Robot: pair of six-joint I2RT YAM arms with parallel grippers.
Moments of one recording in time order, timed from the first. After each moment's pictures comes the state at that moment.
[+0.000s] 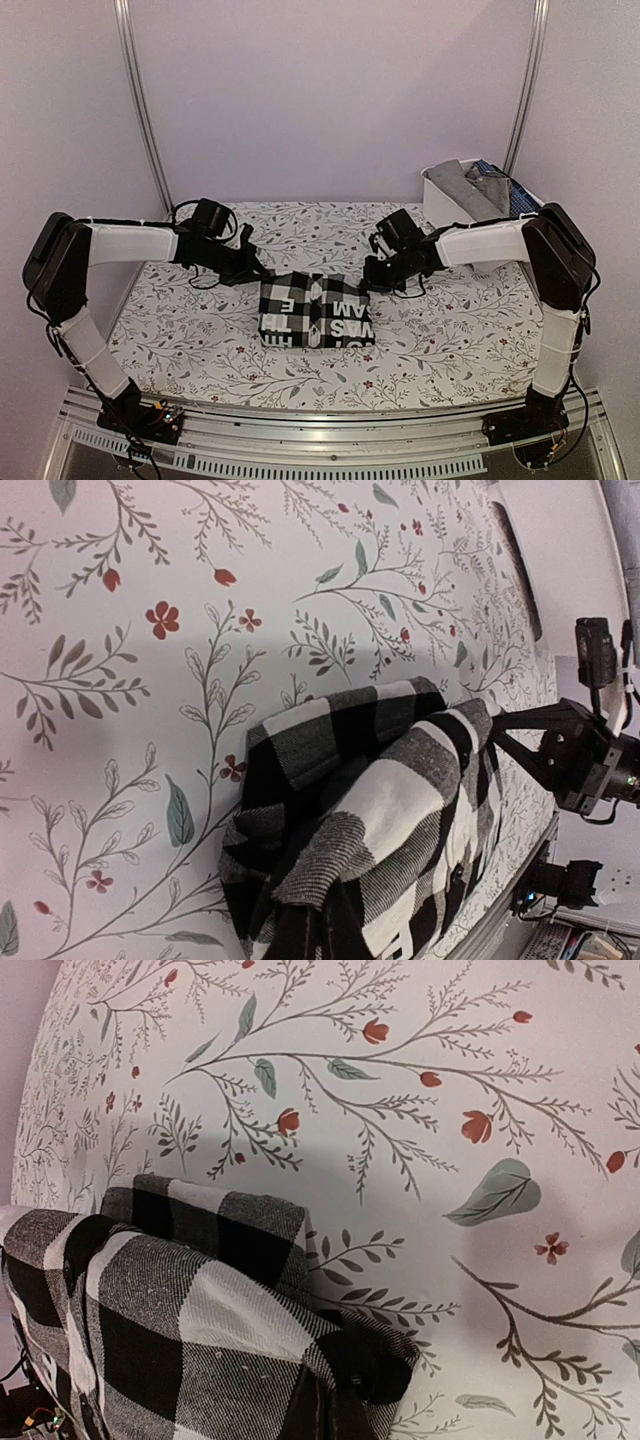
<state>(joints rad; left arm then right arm) -0.43 1.72 1.03 -0.22 0.44 -0.59 0.67 1.99 1.28 -0.24 -0.16 0.64</state>
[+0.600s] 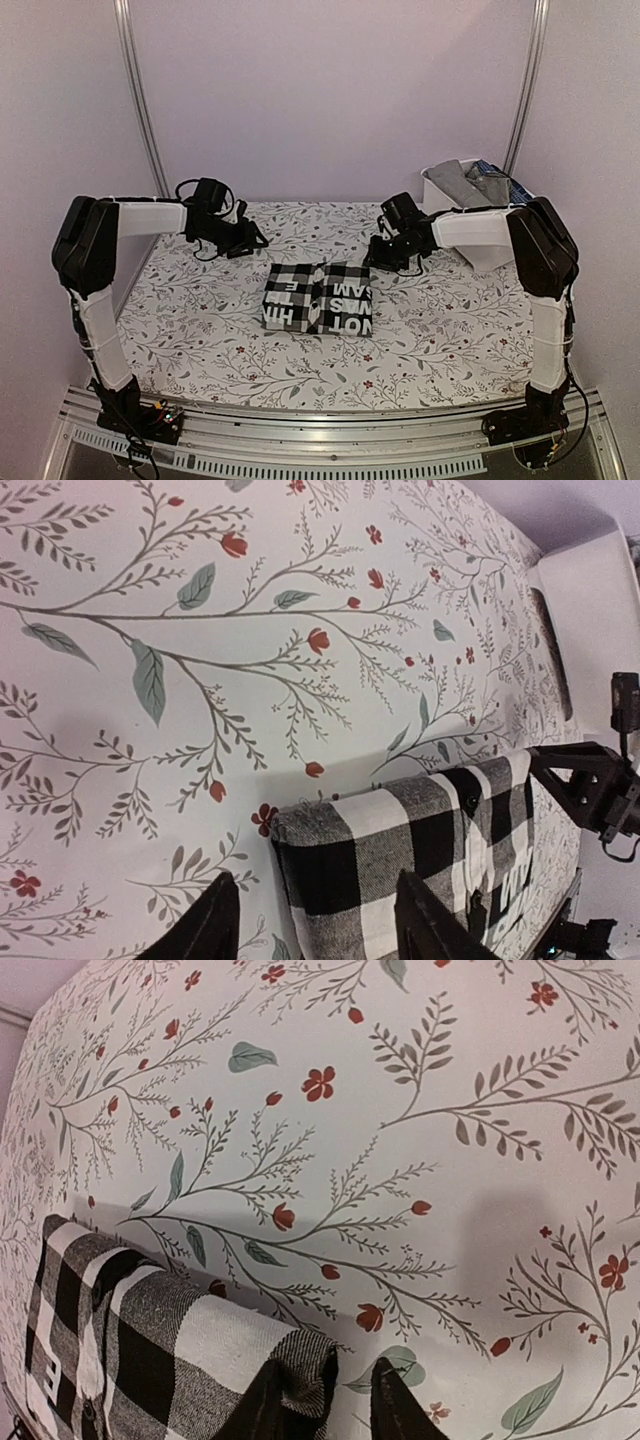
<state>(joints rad) -0.31 1.95 1.33 -0.28 0.41 -0.48 0.58 2.10 1.47 -0.28 -0.12 0.60</state>
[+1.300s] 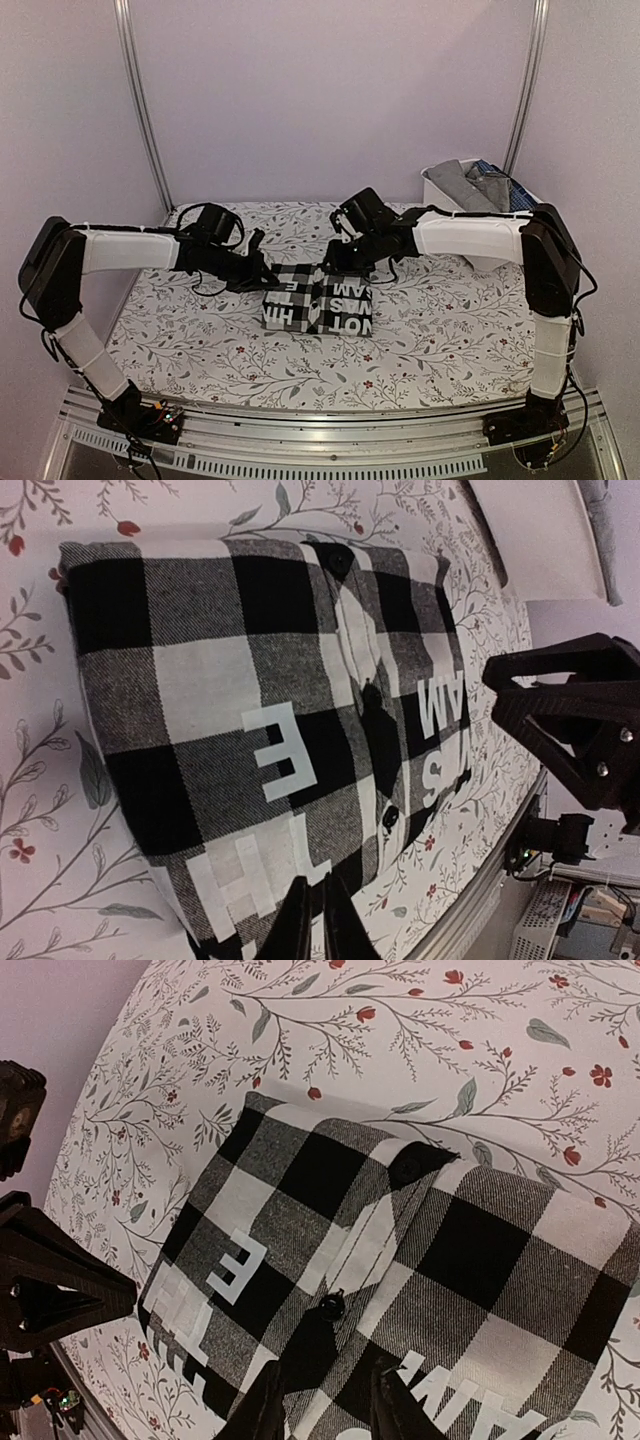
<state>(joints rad) -0.51 1.65 0.99 -0.21 0.49 -0.58 0.81 2.01 1.56 -0.37 -0.09 0.55</state>
